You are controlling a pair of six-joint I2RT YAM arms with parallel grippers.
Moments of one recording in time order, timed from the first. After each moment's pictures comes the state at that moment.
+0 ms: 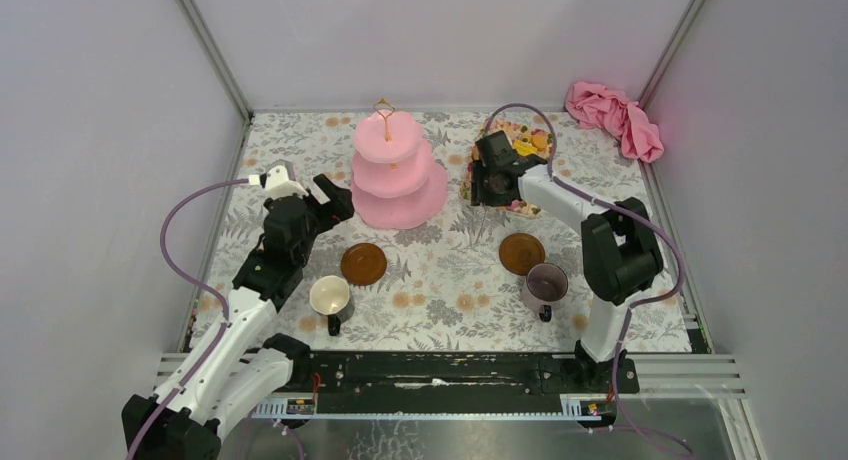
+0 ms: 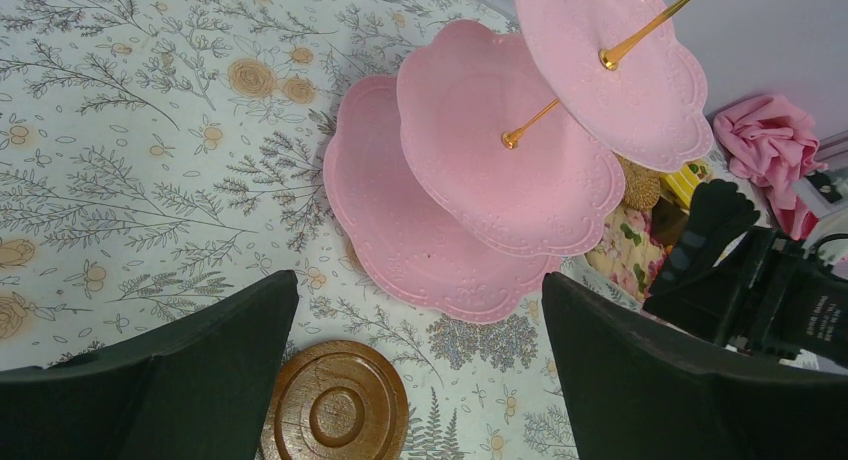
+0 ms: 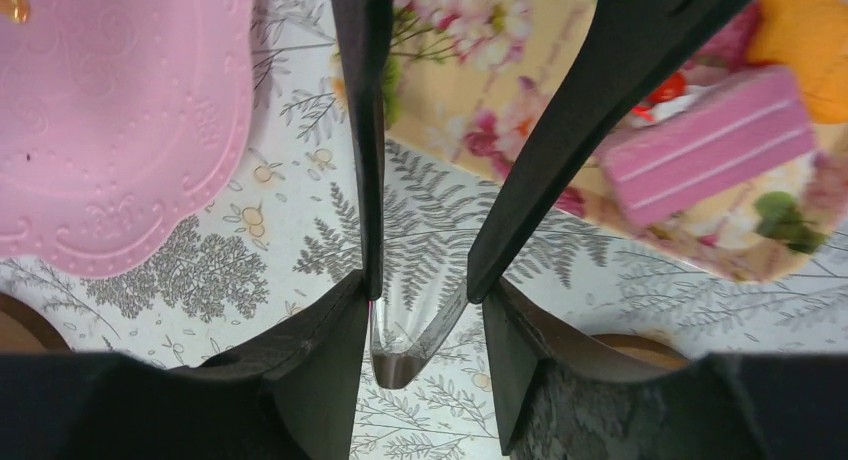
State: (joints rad) left arm -0.35 0.81 0.66 -0.15 -0.30 -0.59; right arm 0.47 1.84 1.37 -0.53 0.11 0.42
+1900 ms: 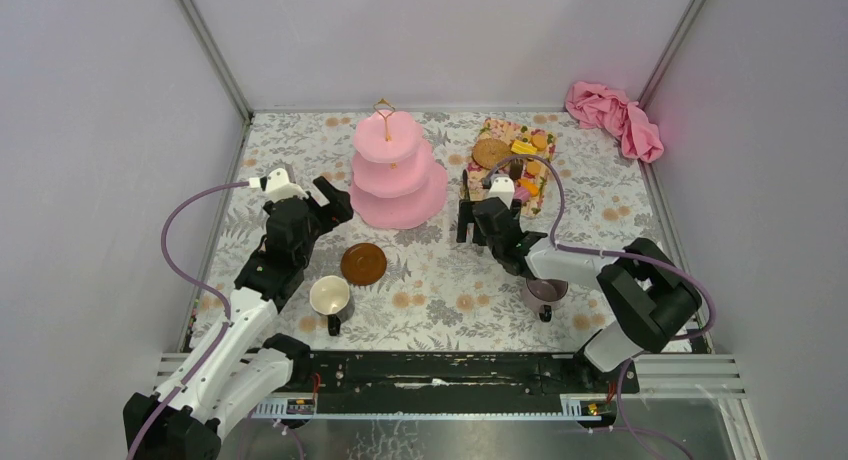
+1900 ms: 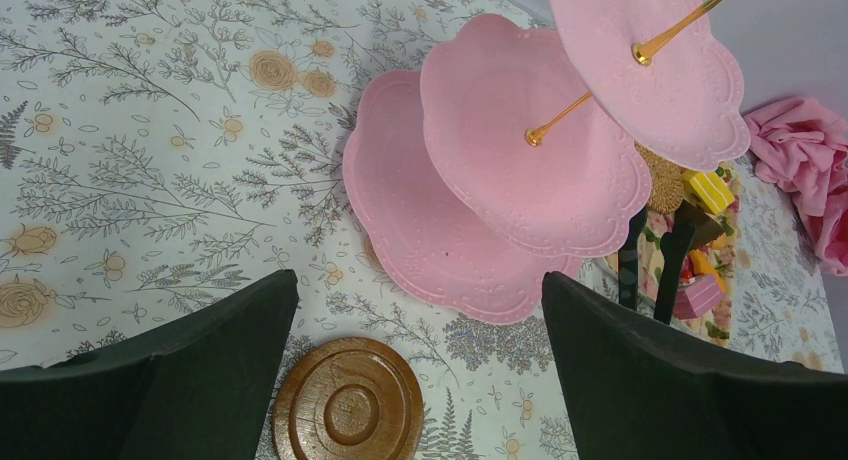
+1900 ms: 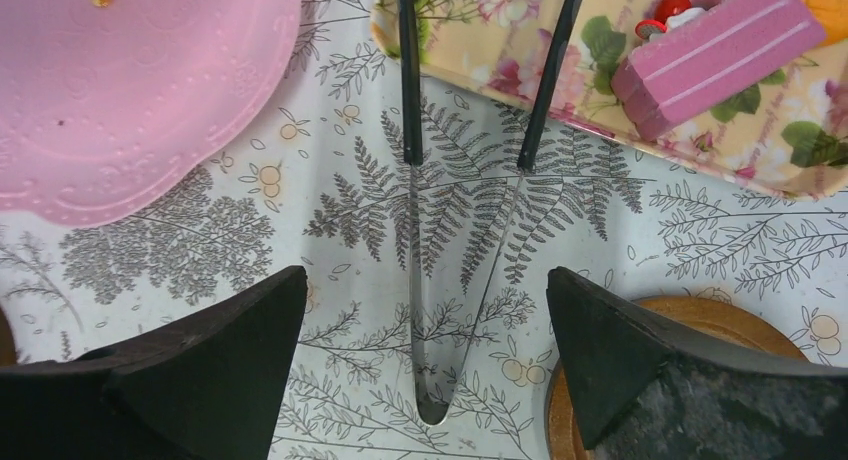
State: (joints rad) left arm -0.35 0.82 0.64 -0.15 -0.33 -0.59; right arm 0.70 1.55 0.73 0.18 0.41 0.47
